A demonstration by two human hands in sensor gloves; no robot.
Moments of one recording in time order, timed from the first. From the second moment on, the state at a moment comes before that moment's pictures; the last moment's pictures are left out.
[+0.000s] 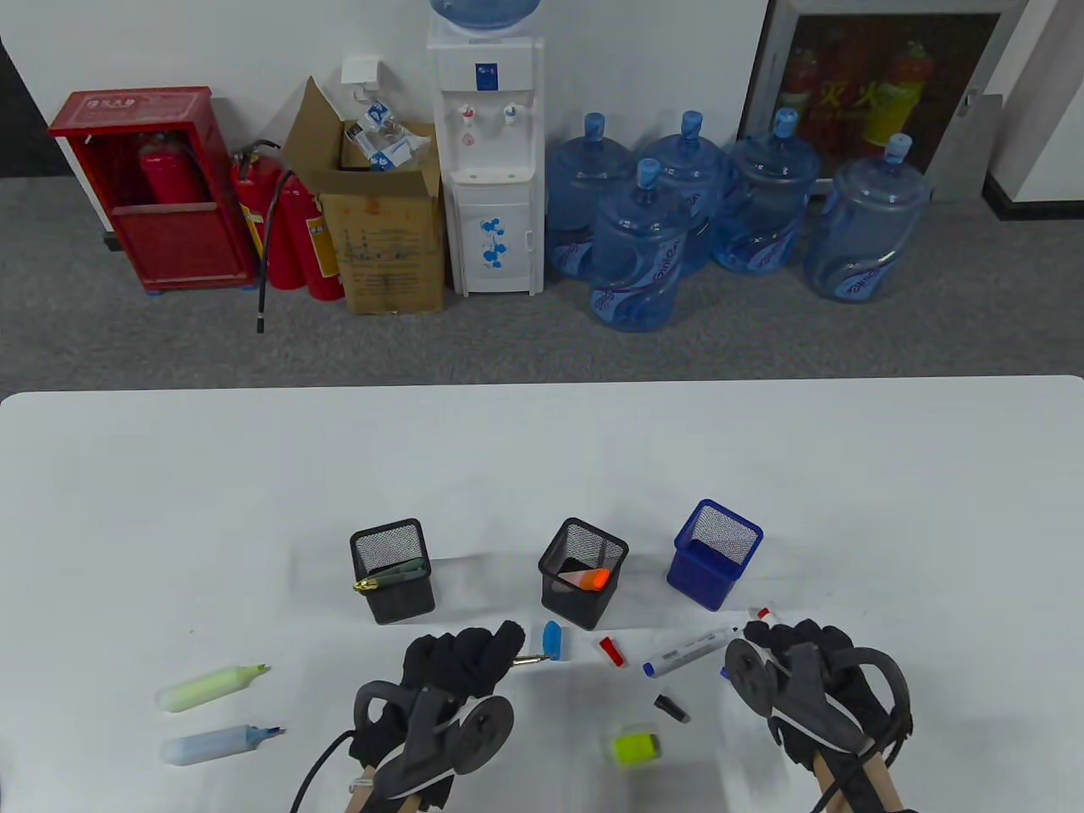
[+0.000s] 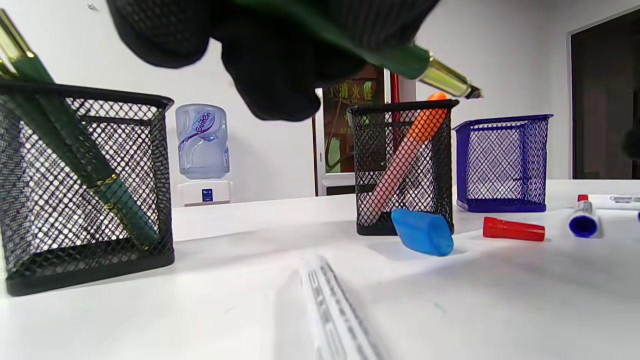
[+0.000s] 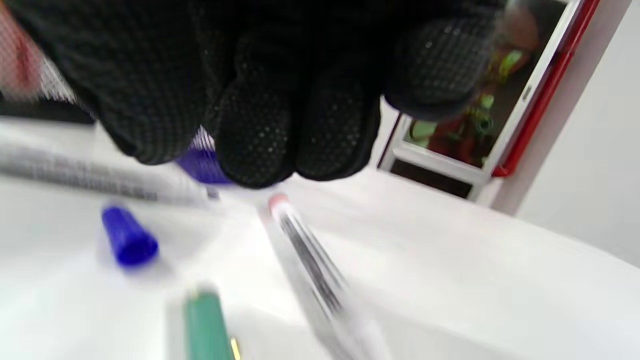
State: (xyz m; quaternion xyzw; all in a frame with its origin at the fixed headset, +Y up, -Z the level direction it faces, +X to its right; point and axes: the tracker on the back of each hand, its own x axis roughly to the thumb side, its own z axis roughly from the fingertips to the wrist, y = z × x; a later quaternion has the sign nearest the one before) left_hand -0.122 -0.724 -0.246 0.11 -0.18 -0.01 0.98; right_hand 0.214 -0.717 -0.273 -0.02 0.00 -0.99 0.17
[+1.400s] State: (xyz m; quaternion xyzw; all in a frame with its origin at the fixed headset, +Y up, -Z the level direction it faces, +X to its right) left_hand -0.125 -0.721 -0.244 0.14 -0.19 0.06 0.97; right_hand 0.096 -0.735 -0.253 -0.20 0.15 -0.96 -0.07
